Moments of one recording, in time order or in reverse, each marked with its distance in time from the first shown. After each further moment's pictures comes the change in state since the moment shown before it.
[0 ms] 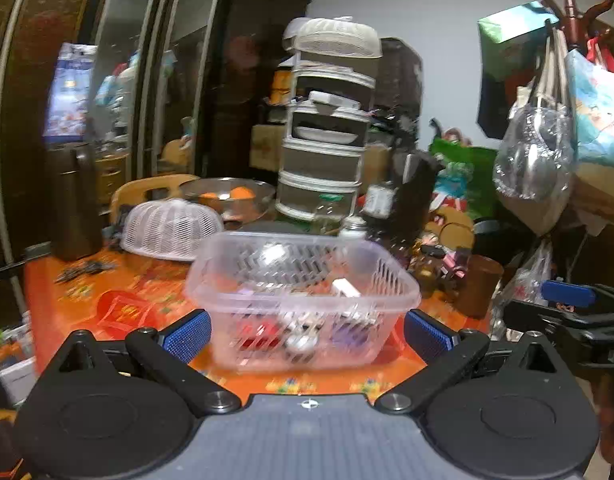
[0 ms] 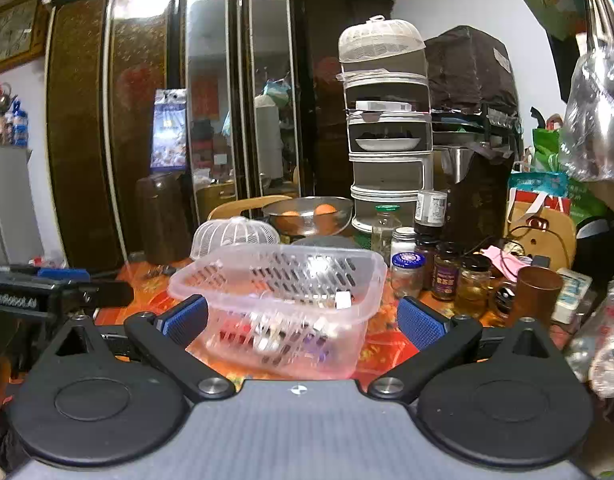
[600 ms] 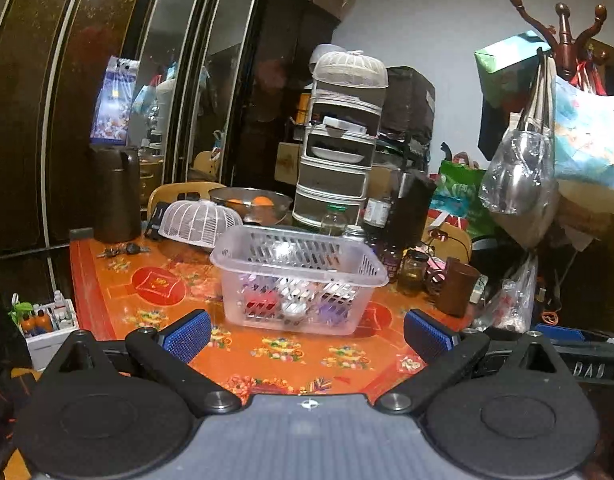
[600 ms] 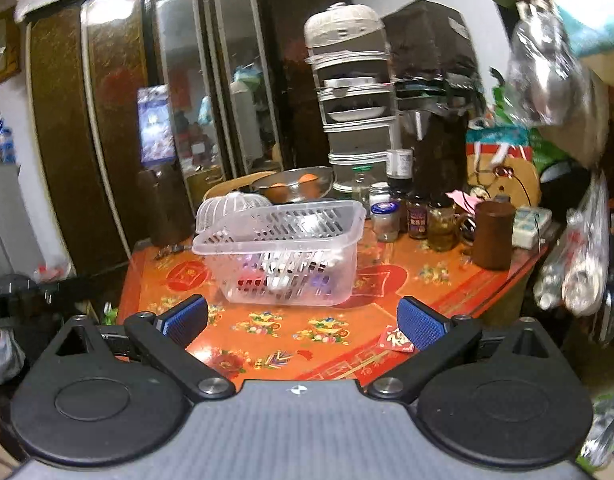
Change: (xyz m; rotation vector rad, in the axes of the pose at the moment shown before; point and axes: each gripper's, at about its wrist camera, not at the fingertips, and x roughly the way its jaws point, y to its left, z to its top) left arm -0.110 -0.045 -0.041 -0.056 -0.061 0.063; right arm -0.079 0.016 -0.026 0.108 0.071 -0.043
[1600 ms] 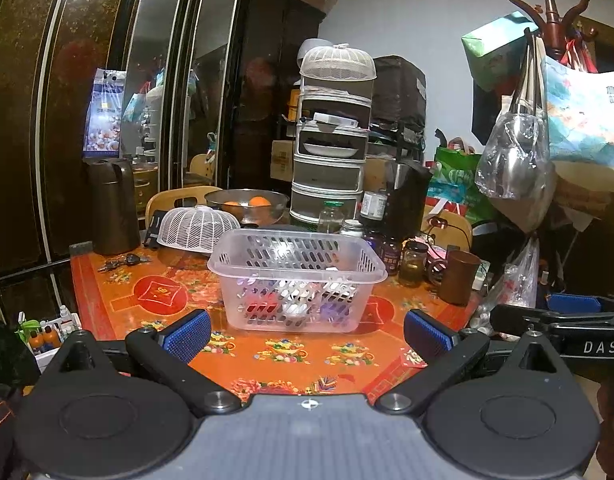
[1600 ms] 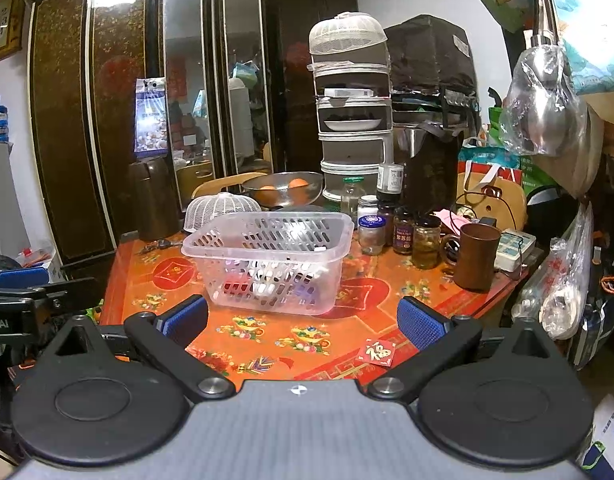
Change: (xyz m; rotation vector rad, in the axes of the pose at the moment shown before) left arm -0.004 -0.010 0.003 0.064 0.014 0.013; right arm -0.016 0.007 0.007 -0.051 -0.005 -0.058
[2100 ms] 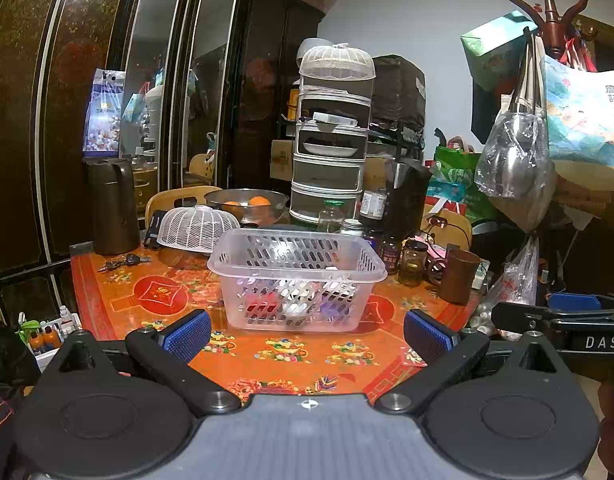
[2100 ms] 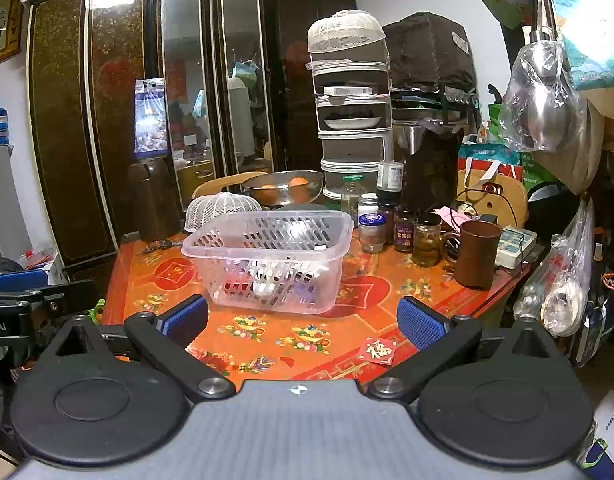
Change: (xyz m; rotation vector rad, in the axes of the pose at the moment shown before) left arm 0.000 0.000 0.001 0.002 0.003 -0.001; right arm -0.001 -0.004 0.001 0.009 0.006 0.008
